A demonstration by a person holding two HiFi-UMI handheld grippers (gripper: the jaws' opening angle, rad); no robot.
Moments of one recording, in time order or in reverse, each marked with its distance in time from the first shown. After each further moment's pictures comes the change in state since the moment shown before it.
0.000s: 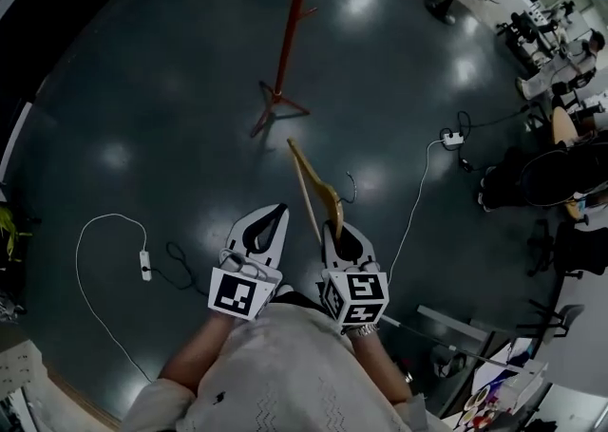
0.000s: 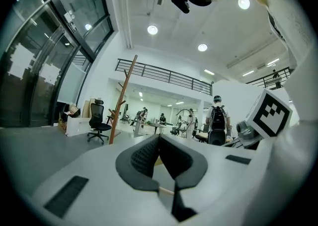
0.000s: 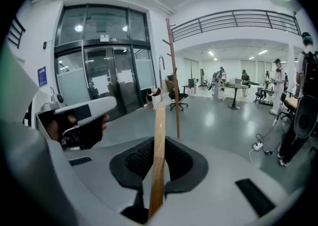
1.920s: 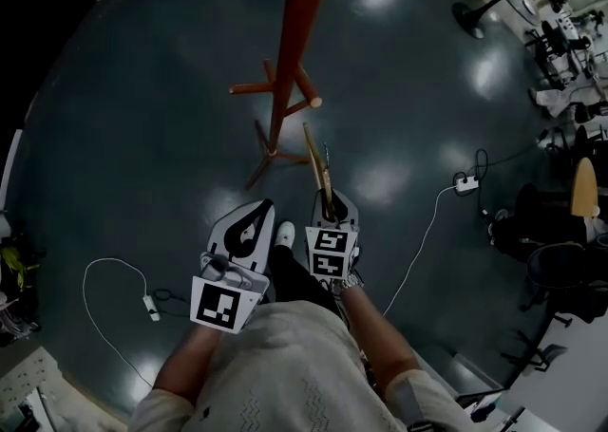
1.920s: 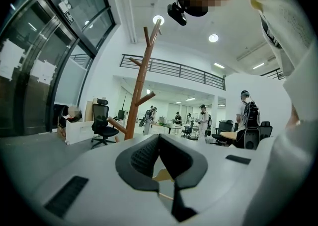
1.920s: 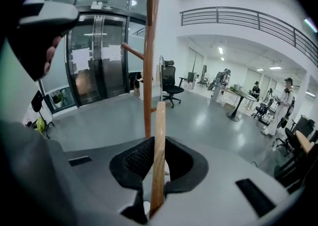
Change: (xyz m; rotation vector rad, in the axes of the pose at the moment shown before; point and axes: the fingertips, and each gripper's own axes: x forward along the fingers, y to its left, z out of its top) left arm 0.415 0.269 0.053 -0.022 0.047 0.103; right arm 0.485 -0.204 0.202 -0.175 0.147 -0.119
